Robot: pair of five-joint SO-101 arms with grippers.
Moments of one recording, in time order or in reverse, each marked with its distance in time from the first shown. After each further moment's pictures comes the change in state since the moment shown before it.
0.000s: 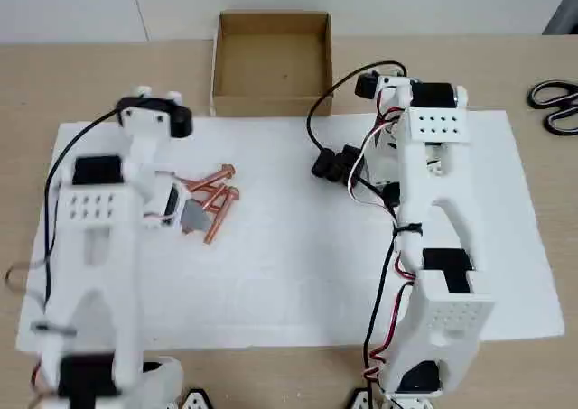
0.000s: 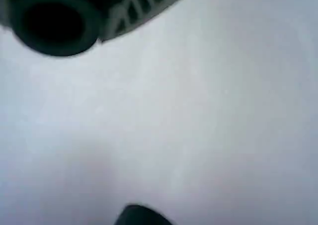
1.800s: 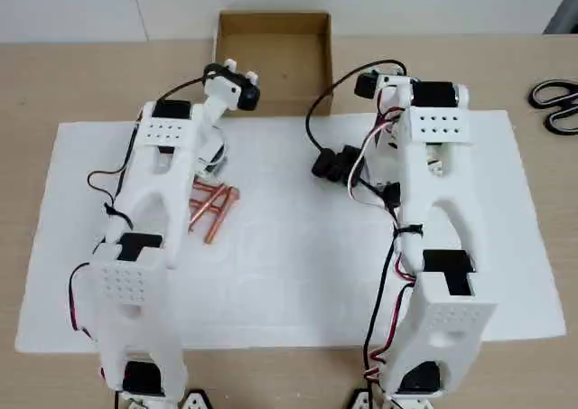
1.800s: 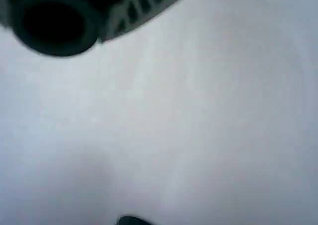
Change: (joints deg) left arm 7.1 48.2 -37.1 -13.8 -14.2; right arm -0.2 -0.3 0.1 0.9 0.2
